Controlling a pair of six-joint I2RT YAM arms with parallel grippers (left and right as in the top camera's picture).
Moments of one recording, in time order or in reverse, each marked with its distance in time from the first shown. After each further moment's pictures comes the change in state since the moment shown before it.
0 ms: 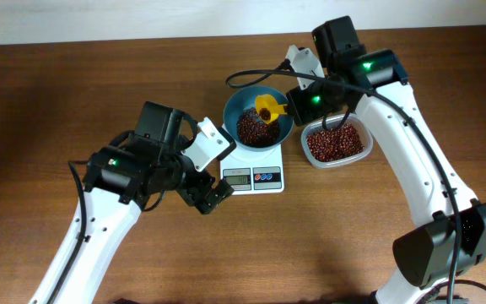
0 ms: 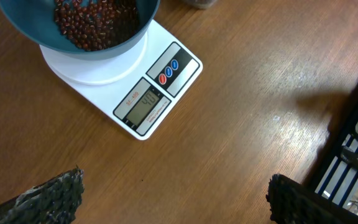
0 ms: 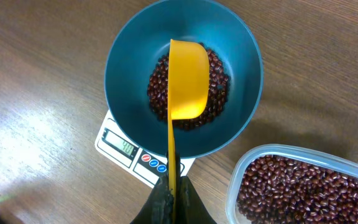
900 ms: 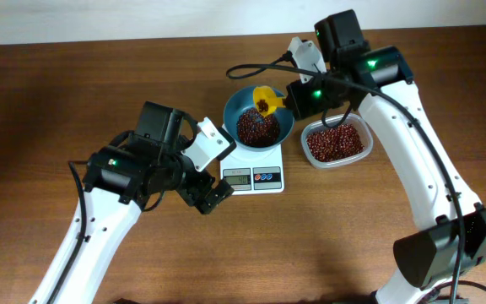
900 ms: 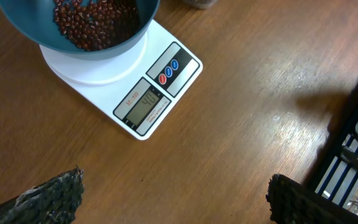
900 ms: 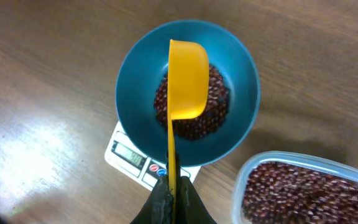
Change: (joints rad) left arm 0.000 0.000 0.000 0.000 0.000 0.000; right arm 0.001 -0.005 0.055 -0.001 0.004 0.052
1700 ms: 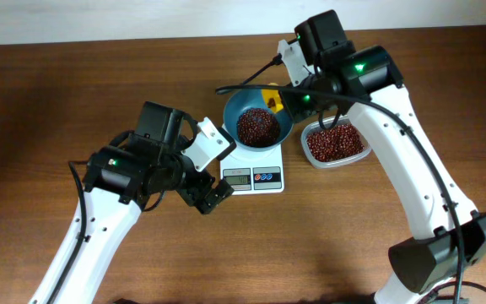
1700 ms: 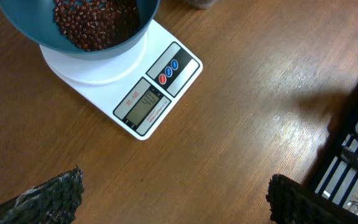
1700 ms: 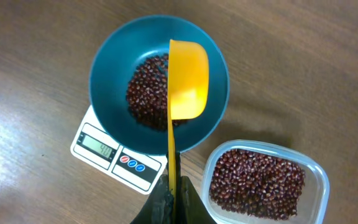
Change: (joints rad) left arm 0.000 0.000 0.000 0.000 0.000 0.000; right arm 0.090 -0.002 0.078 -0.084 0.215 -0.028
